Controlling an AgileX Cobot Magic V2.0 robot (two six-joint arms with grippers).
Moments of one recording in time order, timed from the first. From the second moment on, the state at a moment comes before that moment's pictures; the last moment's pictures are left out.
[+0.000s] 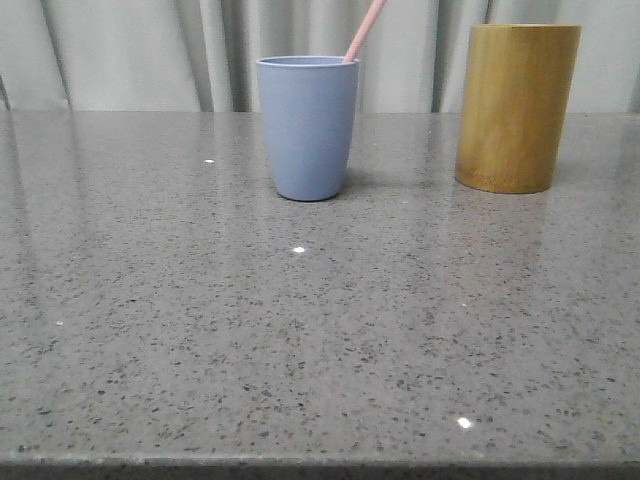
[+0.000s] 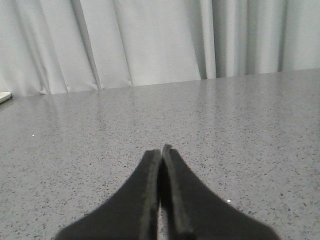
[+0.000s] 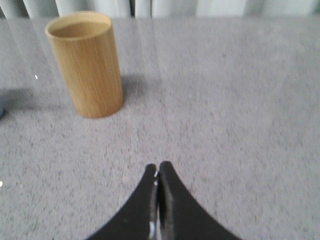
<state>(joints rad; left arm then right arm) -0.03 0.00 0.00 -0.01 0.05 0.04 0.17 0.32 -0.51 -0.18 0.59 0.29</state>
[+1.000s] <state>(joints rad) -0.03 0.00 0.00 -0.01 0.05 0.04 0.03 -0.01 0.02 -0.09 0.14 0.14</state>
